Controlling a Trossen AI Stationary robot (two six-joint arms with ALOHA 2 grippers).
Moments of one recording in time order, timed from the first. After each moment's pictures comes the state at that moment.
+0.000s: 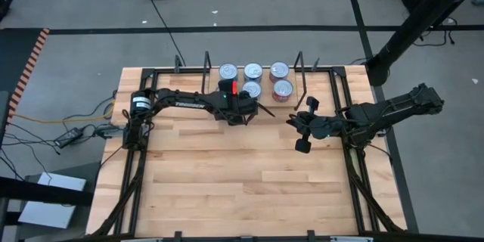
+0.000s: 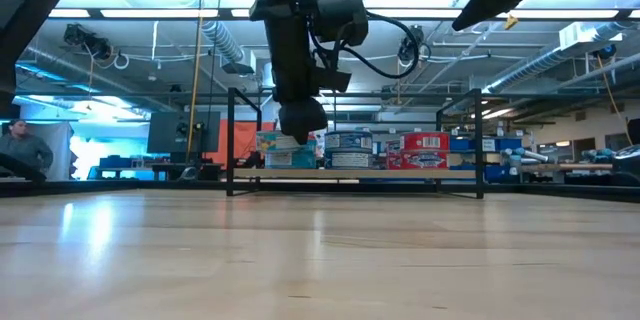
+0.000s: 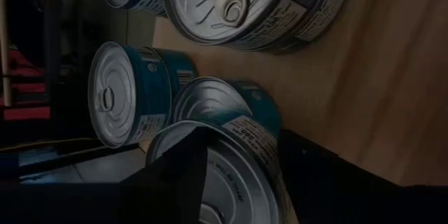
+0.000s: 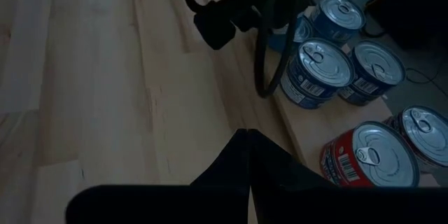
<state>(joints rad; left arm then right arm) 0.14 1.99 1.55 -0.83 -0.74 0.05 0.26 1.05 0.92 -0.66 0.53 0.23</state>
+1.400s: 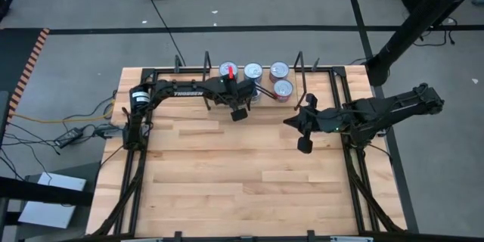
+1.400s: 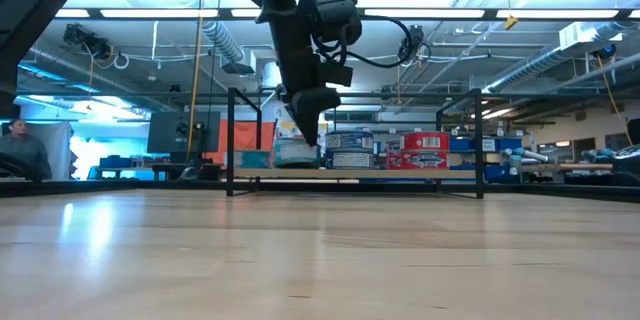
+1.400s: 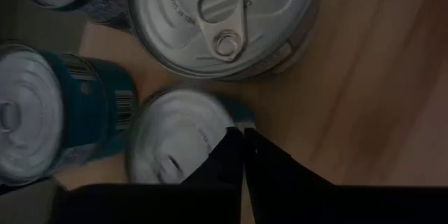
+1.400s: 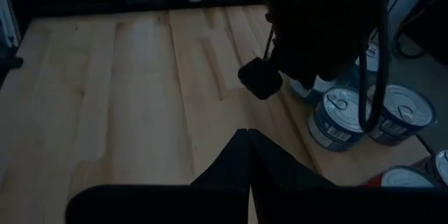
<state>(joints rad) 0.26 1.99 1.62 -0.82 -0.39 0.04 0.26 1.05 1.05 -0.63 0.44 0.24</state>
